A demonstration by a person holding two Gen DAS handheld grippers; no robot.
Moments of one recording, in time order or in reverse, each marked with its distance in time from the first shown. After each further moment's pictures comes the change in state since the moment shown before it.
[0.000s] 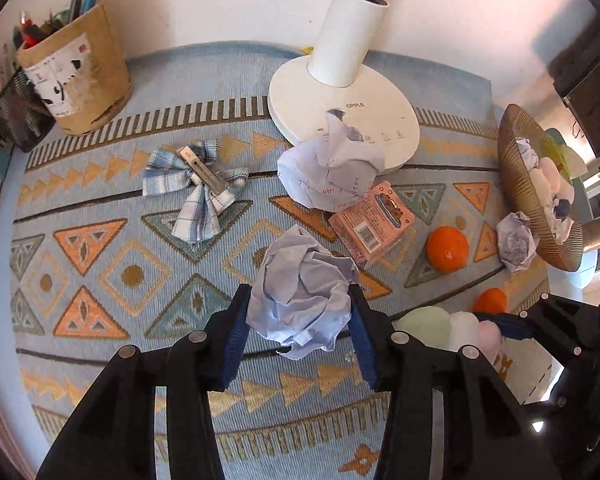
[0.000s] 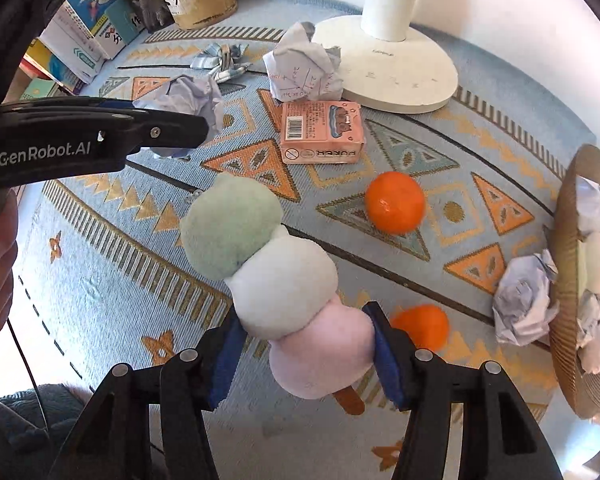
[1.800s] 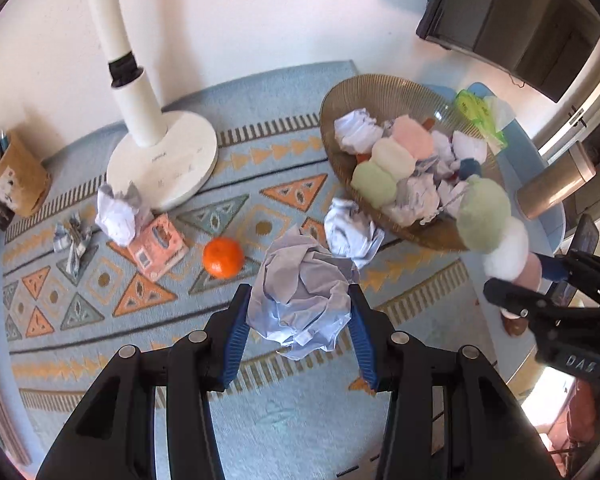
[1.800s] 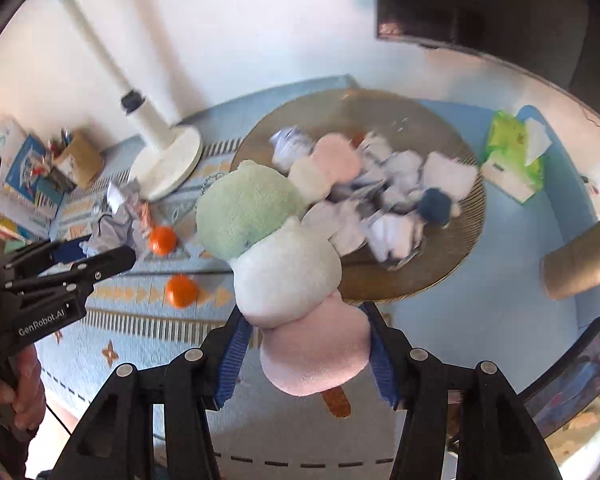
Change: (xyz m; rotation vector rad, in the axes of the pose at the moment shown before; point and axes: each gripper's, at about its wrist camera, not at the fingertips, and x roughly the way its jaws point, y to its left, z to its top) left arm -0.043 -0.216 -0.003 0.206 -0.076 0.001; right arm -0.162 -0.192 -0.139 0.501 -0.251 -0.064
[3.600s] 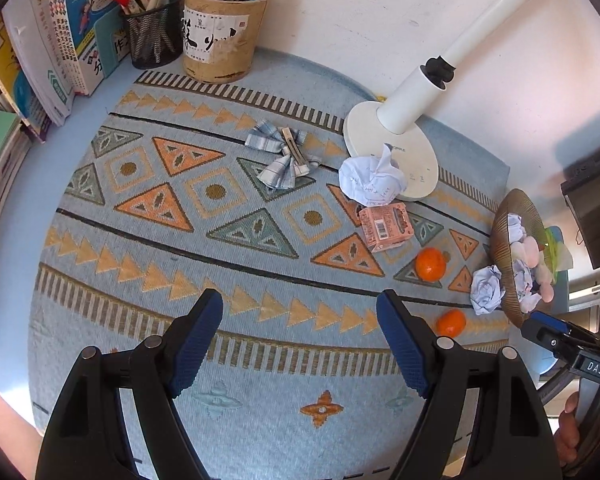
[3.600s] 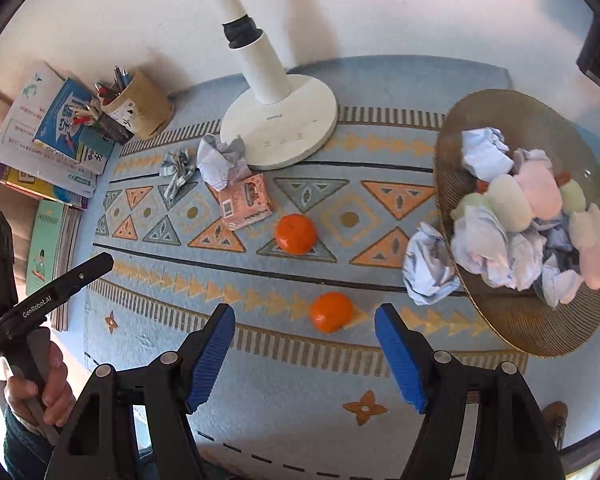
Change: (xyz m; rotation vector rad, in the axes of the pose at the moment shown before) left arm -0.033 0.231 -0.089 -0.570 -0.013 0.030; right arm 0.102 0.176 0.031 -0.159 0.222 0.171
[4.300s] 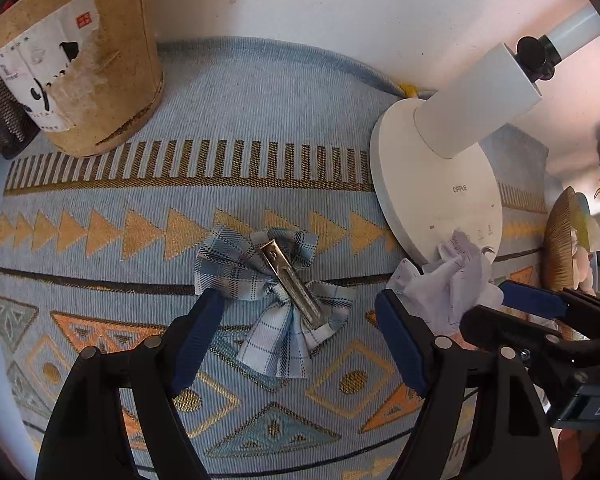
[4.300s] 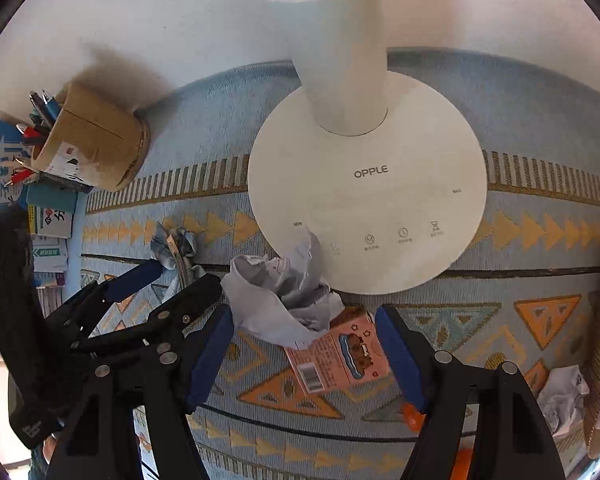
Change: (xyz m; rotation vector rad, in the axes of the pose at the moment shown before) left arm 0.137 -0.011 0.121 0.235 0.134 -0.014; right arm 0.140 0.074 0.131 0.110 0.107 0.005
